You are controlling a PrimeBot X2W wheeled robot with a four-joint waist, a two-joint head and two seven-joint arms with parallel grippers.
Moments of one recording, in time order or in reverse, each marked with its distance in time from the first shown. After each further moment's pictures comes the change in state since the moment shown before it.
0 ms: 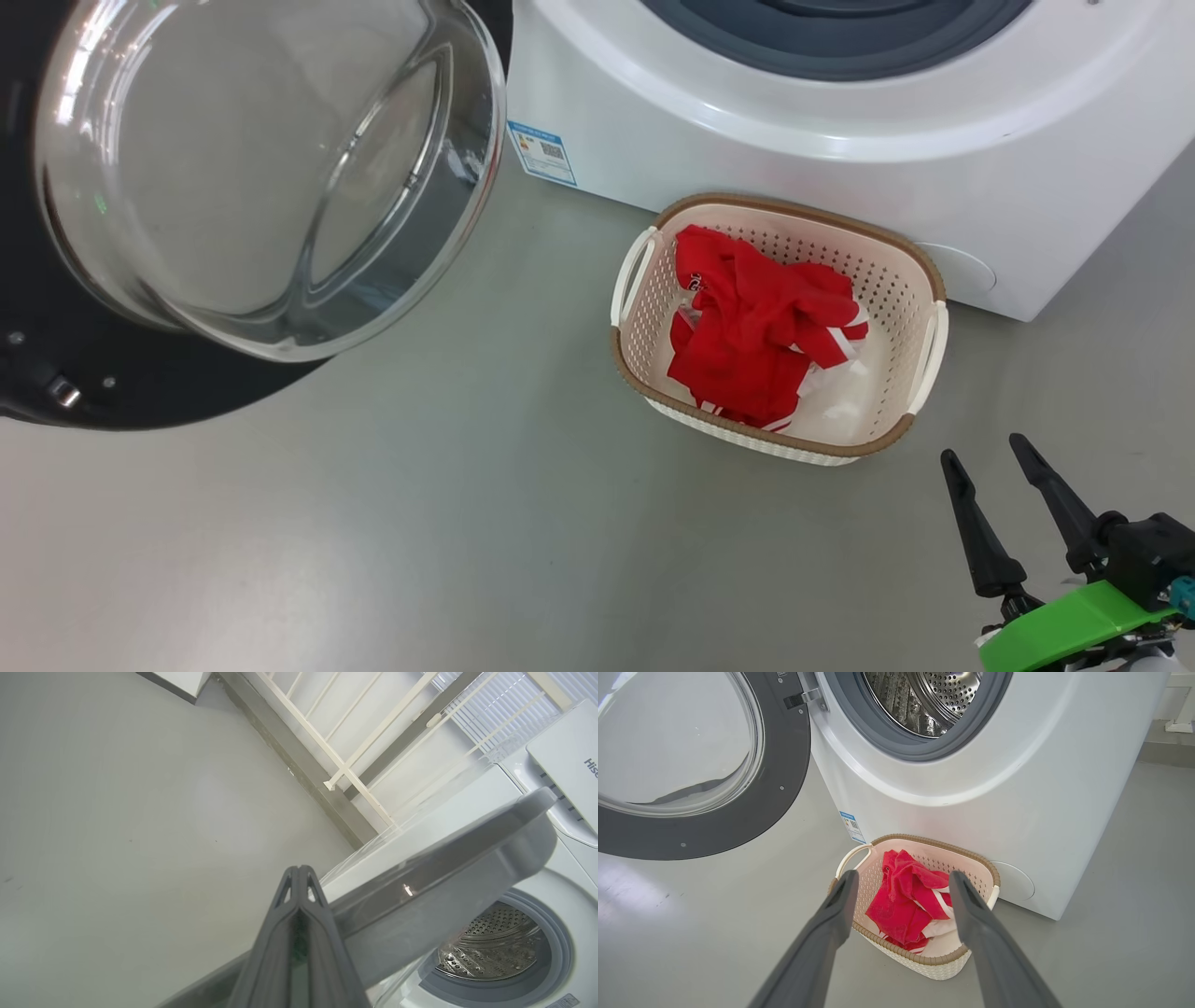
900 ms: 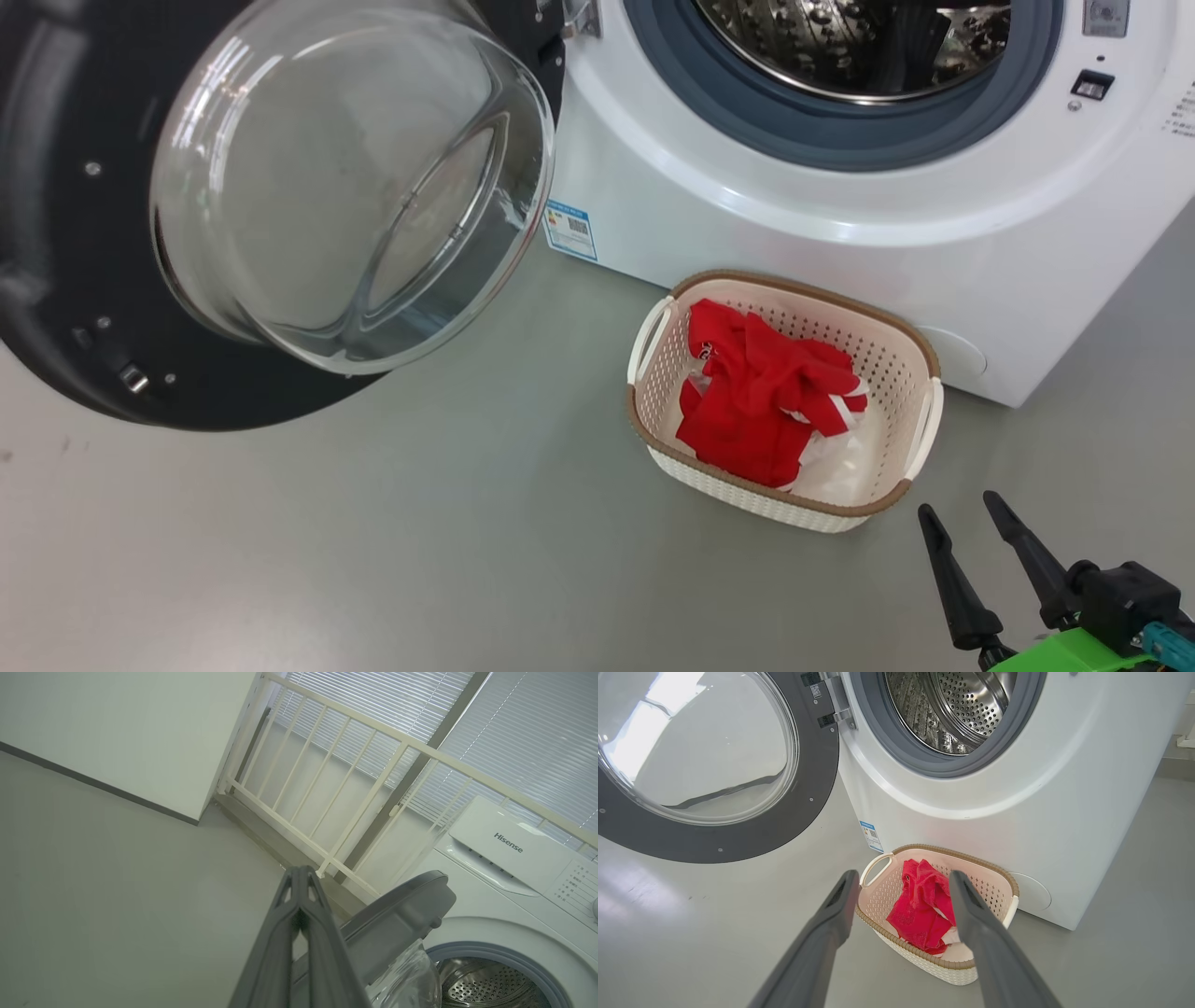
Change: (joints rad) left arm 0.060 -0.057 0.120 -0.160 0.251 -0.001 -0.278; right arm 0.070 0.050 0.014 0.022 0.019 0.000 0.000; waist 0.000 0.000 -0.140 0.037
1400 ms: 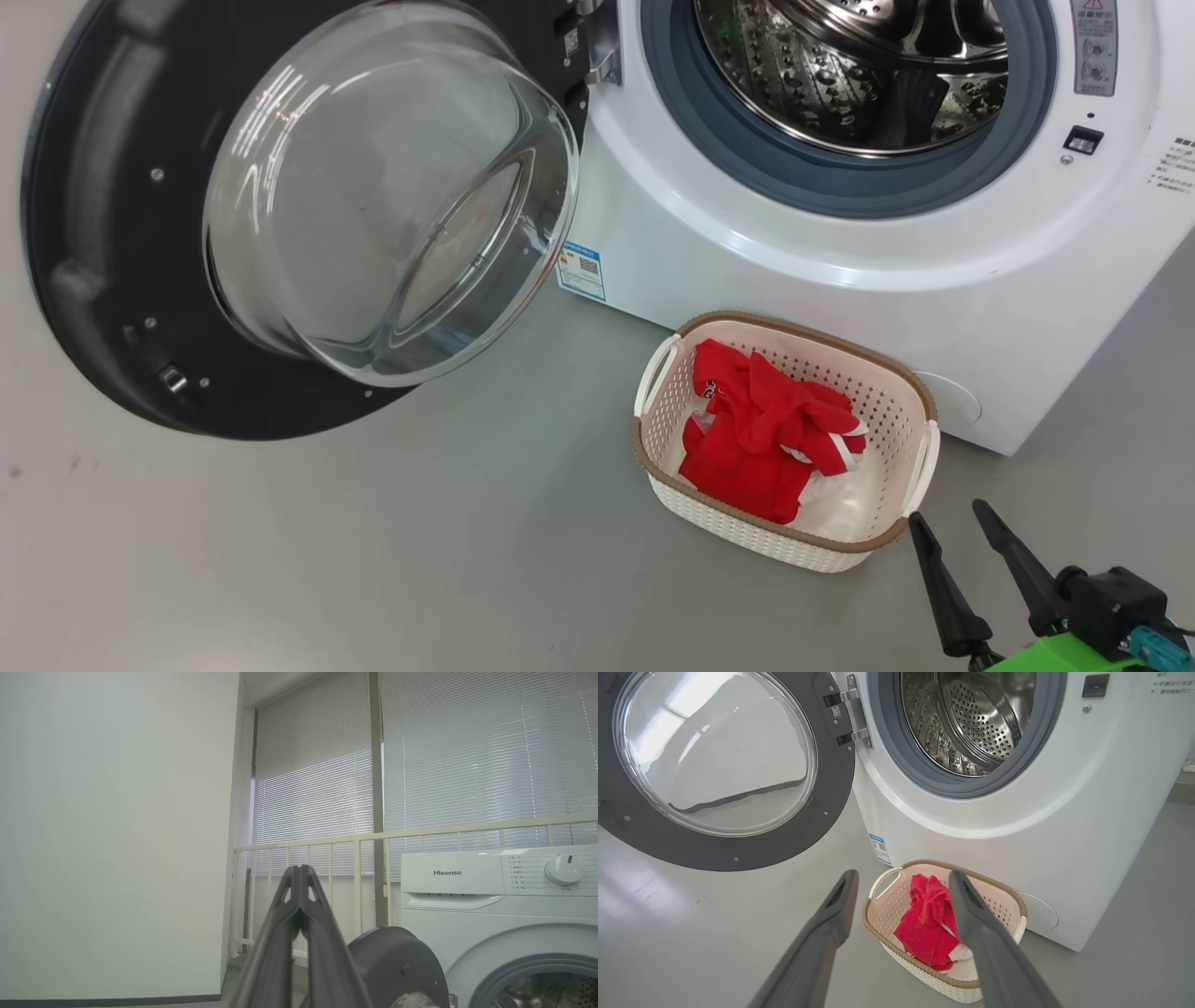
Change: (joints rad) left arm 0.299 -0.241 0.154 -0.551 0.664 0.000 -0.367; right arm -0.013 0.007 0.018 0.022 0.012 0.000 0.000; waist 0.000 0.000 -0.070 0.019
